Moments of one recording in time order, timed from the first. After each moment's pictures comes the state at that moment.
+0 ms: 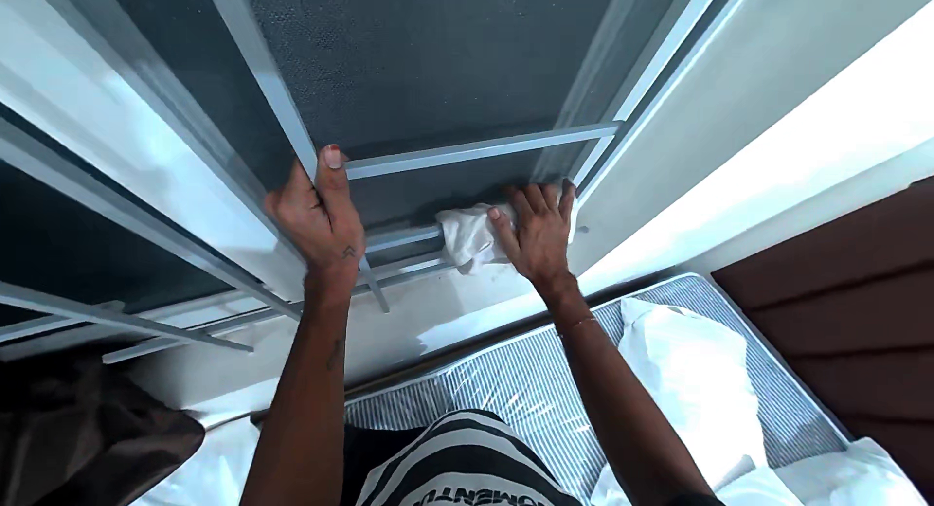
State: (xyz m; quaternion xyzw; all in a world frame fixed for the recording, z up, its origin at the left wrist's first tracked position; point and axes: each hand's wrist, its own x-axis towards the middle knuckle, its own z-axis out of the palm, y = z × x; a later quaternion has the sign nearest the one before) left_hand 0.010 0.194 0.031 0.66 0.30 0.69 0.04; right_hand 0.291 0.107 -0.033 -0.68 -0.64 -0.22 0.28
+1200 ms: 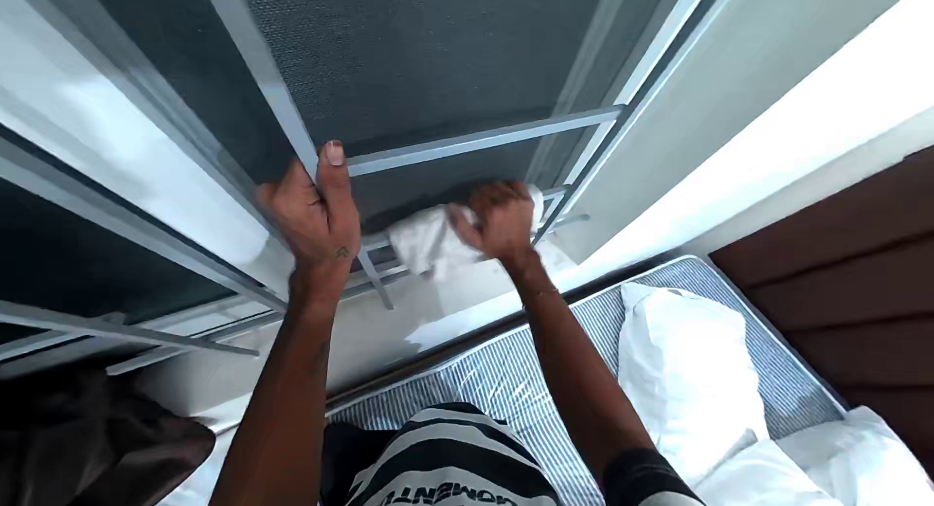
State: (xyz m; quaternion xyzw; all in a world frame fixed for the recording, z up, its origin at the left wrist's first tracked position) left_hand -0.002 0.200 0.033 0.70 0.27 0.65 0.07; right_hand 0.251 0.144 -0.043 -0.58 -0.68 -0.29 0.34
